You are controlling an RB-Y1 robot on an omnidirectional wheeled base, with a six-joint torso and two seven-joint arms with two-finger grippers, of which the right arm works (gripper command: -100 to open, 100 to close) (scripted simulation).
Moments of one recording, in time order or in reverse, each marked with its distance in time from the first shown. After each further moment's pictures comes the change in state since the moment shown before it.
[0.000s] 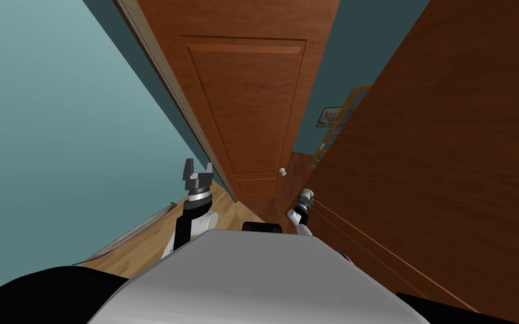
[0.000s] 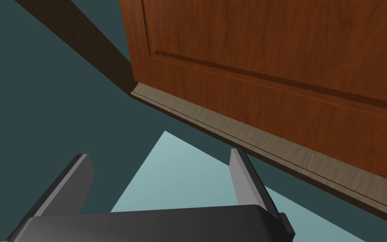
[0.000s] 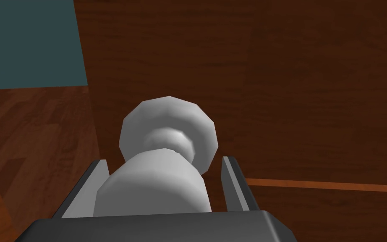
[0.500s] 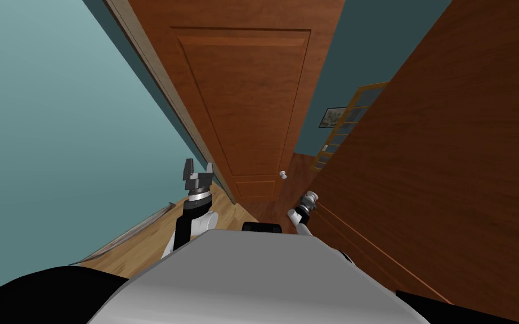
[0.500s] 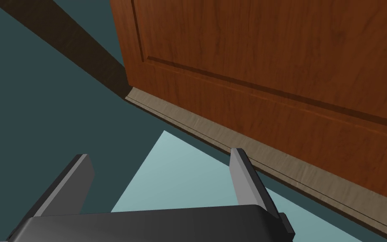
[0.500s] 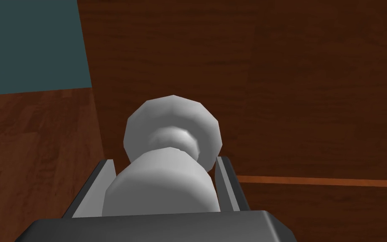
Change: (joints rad) arm -0.029 0.004 -0.056 0.053 -0.045 -0.049 0.014
